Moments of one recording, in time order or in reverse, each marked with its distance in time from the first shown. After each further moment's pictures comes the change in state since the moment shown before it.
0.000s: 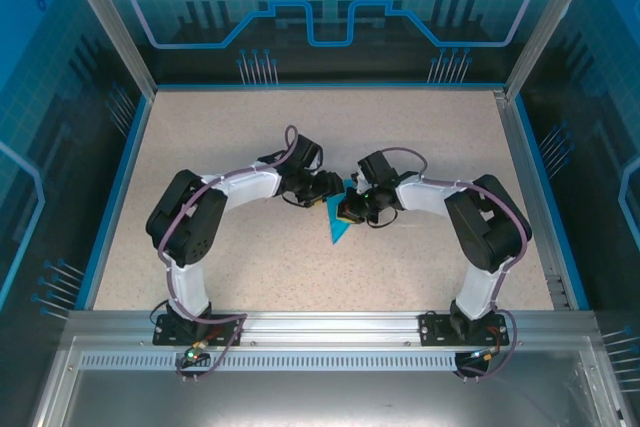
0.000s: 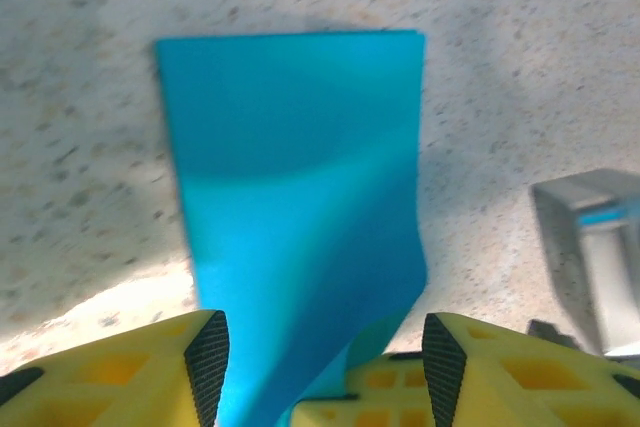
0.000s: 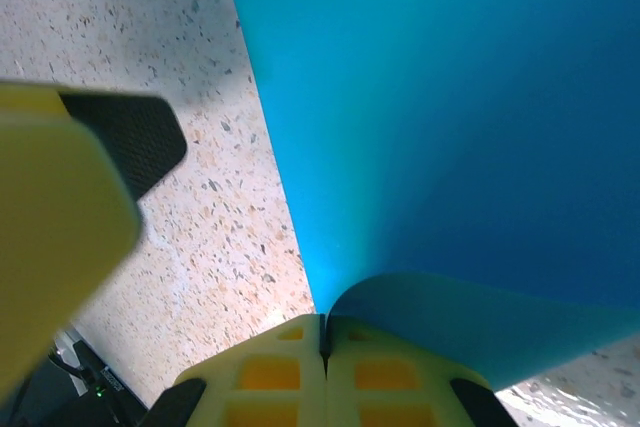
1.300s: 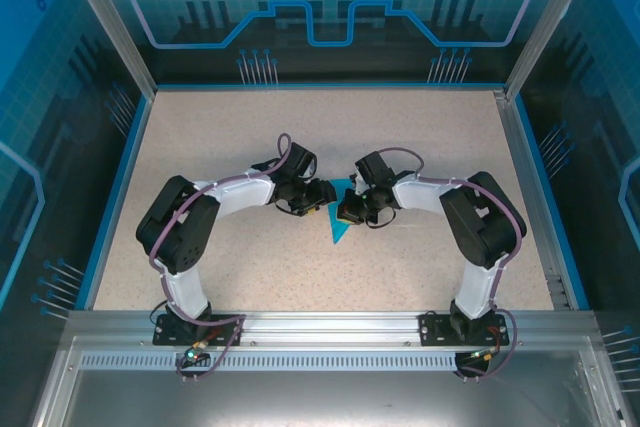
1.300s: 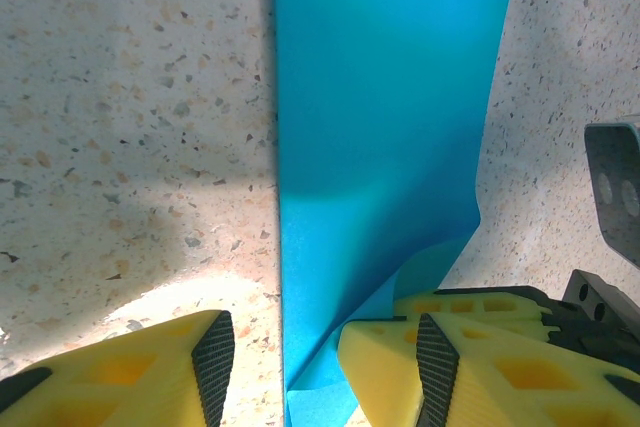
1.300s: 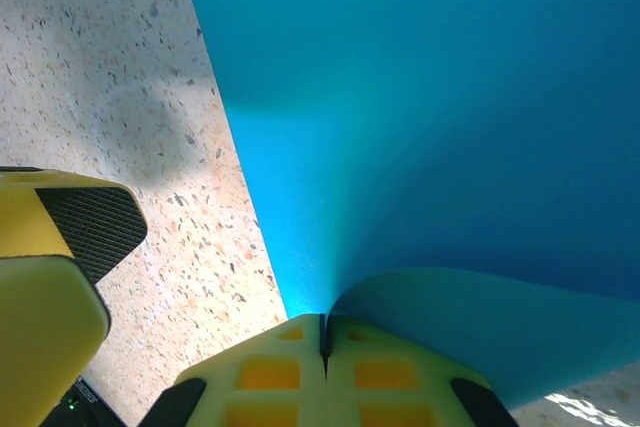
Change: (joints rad) left arm 0.000 -0.059 -0.084 0.000 -0.017 -0.025; right arm 0.005 0.033 0.019 -0.020 0.027 -0.023
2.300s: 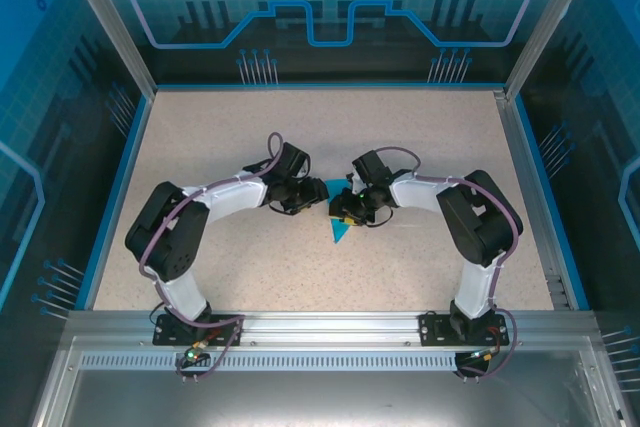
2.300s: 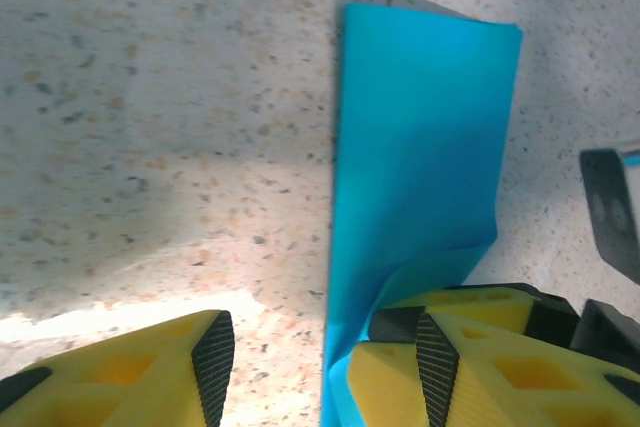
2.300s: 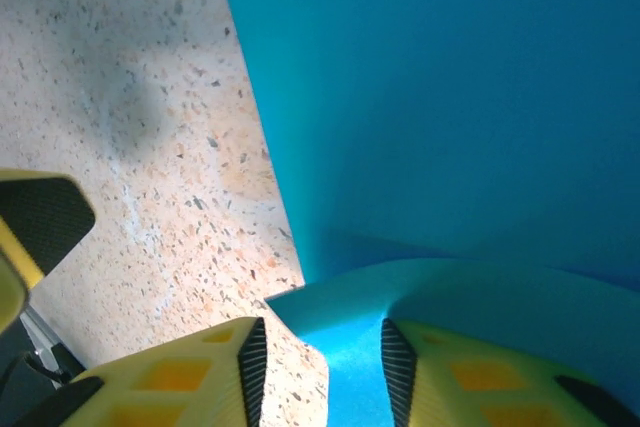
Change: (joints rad) left arm 0.023 -0.074 -0.052 -0.013 -0.082 -0.027; right arm 0.009 0.023 0.027 -0.005 -0.013 -0.004
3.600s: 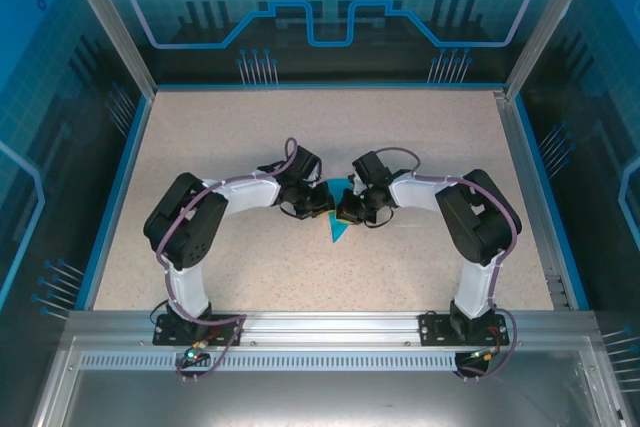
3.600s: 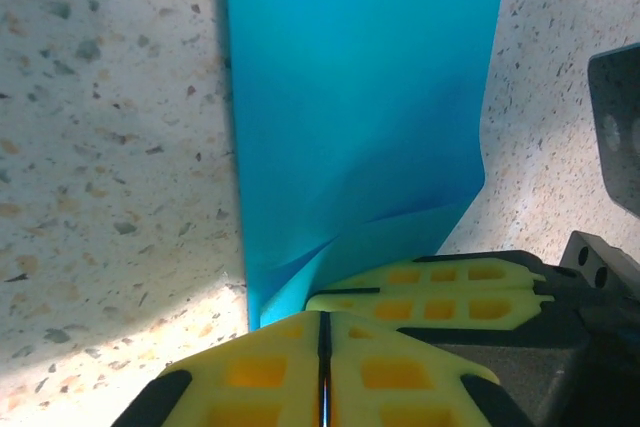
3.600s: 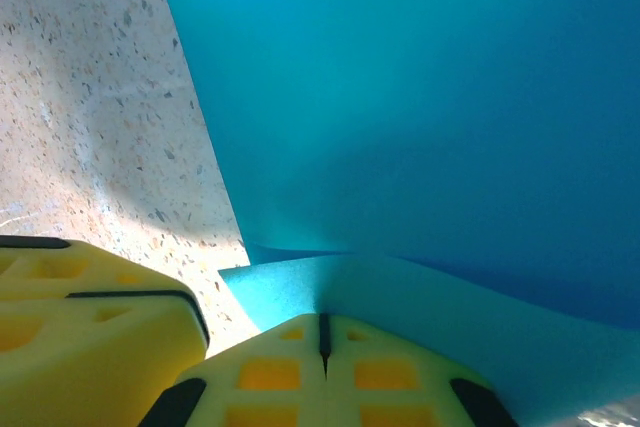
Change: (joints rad) left arm -0.045 0.124 0.063 0.036 0.155 0.030; right arm 0.000 0.009 0.001 -0.017 0.033 0.000
